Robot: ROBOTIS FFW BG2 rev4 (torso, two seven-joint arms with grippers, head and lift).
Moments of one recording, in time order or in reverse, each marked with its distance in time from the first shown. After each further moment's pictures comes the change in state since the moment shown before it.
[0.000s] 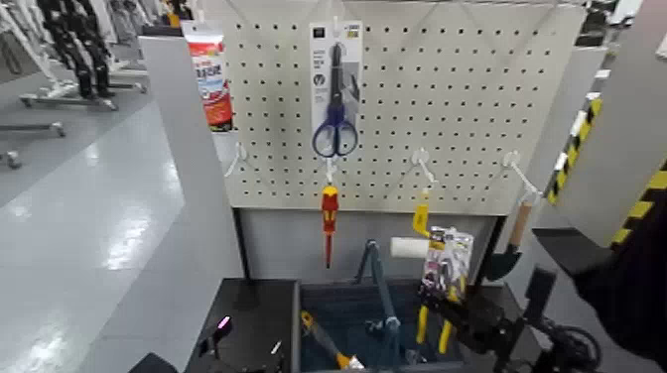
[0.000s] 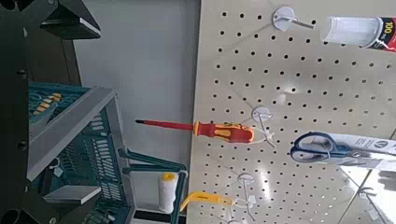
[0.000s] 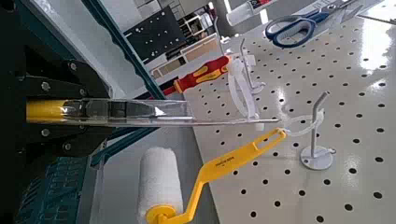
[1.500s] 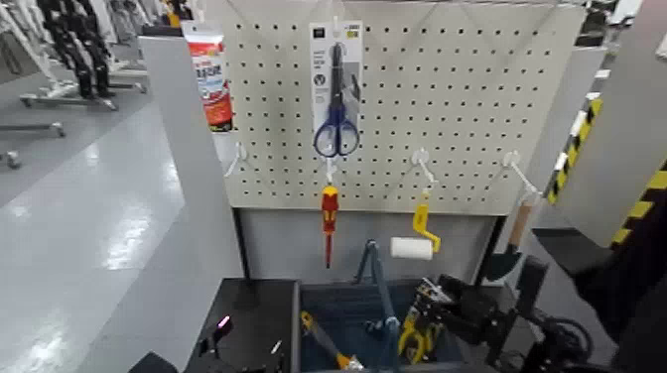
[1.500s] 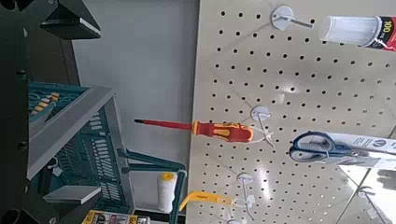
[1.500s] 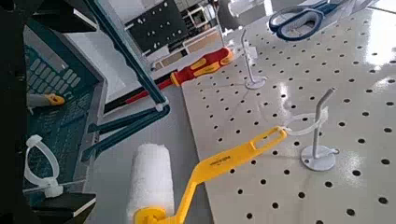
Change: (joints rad) left arm -0.002 0.000 0.000 0.000 -0.002 -0.001 -0.002; right arm -0.011 0.001 0.024 -0.018 0.008 -0.001 -0.086
